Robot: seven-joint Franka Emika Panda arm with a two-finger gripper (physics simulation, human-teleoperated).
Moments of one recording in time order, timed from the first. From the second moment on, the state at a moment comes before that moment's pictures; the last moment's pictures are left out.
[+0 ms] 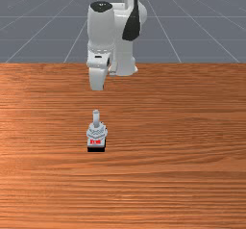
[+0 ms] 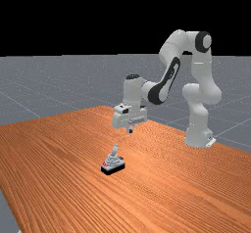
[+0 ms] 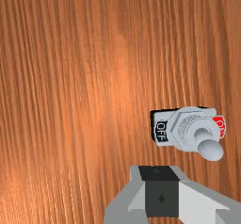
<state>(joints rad) -0.07 0.12 -0.08 -2.33 -0.08 2.46 -0.79</state>
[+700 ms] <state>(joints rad) -0.07 0.15 -0.04 -2.34 0.08 2.49 -0.90</state>
